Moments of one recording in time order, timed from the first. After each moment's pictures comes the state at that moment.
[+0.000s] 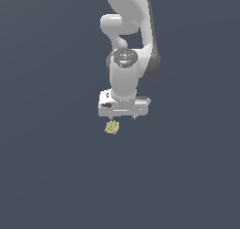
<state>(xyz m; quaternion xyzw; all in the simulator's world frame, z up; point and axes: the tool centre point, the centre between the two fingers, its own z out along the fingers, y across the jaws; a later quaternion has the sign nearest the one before) -0.003 0.012 0.157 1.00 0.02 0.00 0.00</state>
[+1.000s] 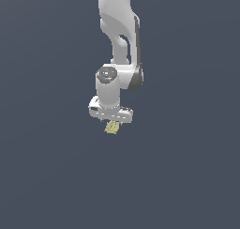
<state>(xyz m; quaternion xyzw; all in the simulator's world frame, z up) -0.031 -0.043 0.084 0.99 -0.11 0.00 0.00</state>
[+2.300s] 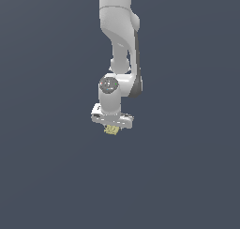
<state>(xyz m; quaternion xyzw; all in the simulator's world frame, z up) -0.025 -0.039 0.042 0.99 -0.10 0.01 0.00</state>
